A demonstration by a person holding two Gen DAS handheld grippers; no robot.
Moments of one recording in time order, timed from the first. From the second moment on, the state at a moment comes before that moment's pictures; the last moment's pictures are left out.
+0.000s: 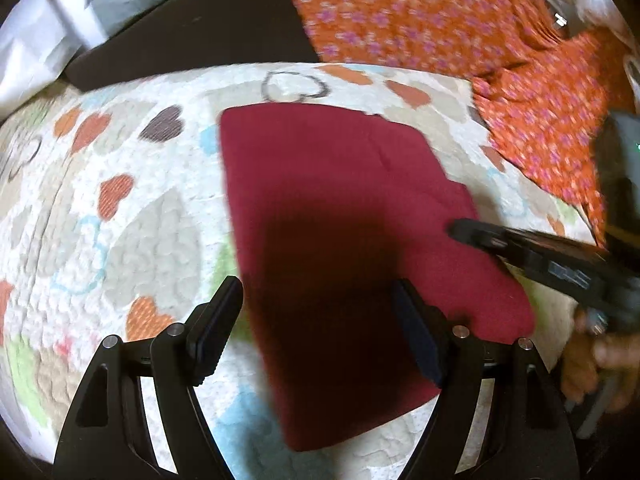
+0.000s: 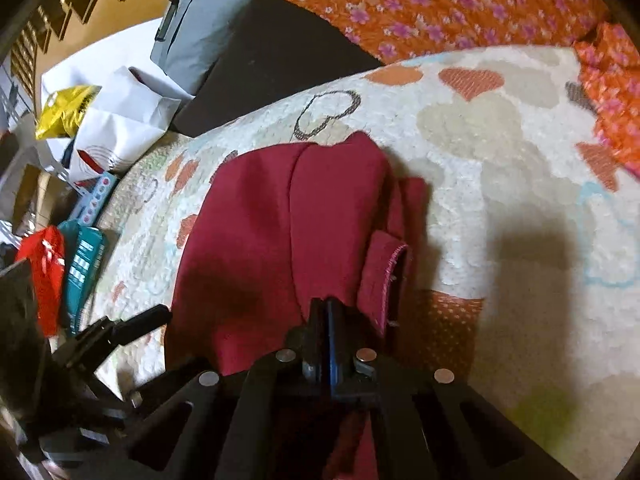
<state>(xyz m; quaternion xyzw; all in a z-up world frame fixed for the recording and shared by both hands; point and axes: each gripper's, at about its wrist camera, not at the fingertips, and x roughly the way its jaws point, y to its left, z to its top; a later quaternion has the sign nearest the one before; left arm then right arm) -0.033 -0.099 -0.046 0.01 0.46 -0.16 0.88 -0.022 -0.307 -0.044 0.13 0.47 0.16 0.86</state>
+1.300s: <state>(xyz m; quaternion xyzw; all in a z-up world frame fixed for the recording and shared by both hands) -0.044 -0.095 -0.020 0.03 0.38 -0.09 0.92 -0.077 -0.267 0.008 0.02 0.38 0.07 0.92</state>
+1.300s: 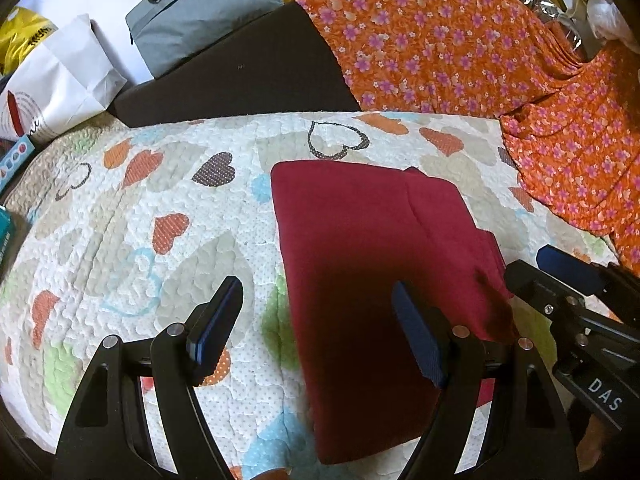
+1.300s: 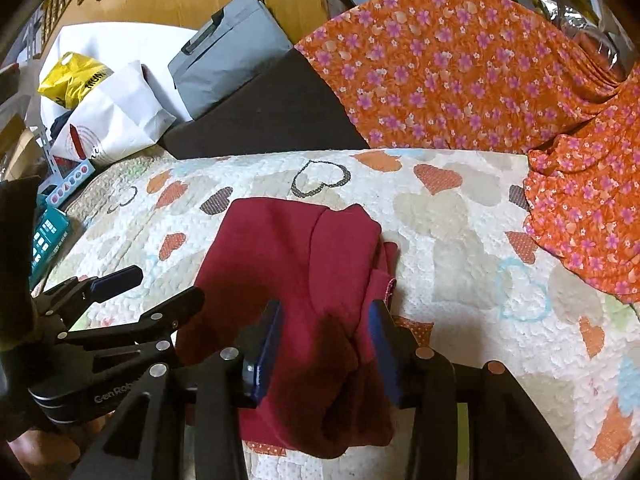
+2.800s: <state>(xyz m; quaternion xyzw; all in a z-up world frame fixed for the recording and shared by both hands) -0.038 -0.100 -0.030 0.04 0.40 -0.09 0.91 -0.064 -0.264 -0.015 0.04 0.41 0.07 0.91</state>
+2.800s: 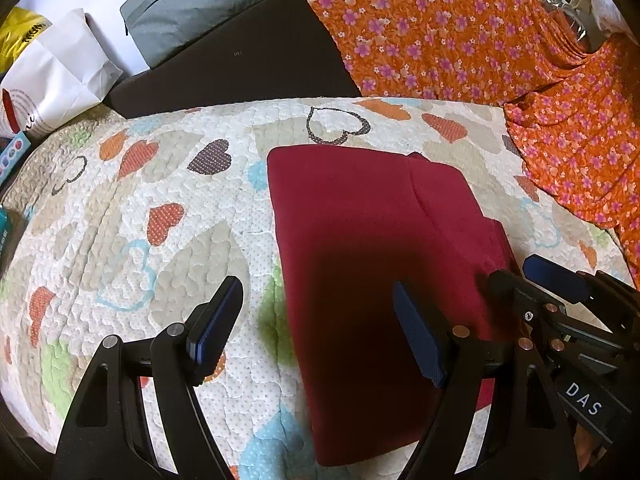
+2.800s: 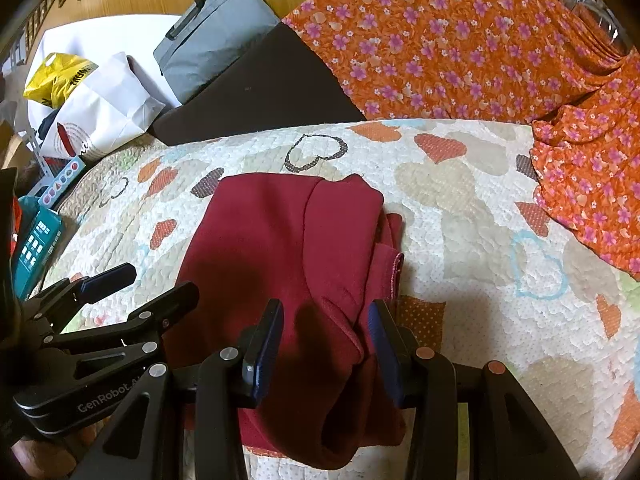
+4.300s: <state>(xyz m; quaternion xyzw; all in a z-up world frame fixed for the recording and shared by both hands) -0.037 -0.105 -0.031 0.05 0.40 -0.10 0.91 -0.062 -0.268 -0.025 0.05 0.42 0.07 0.90</state>
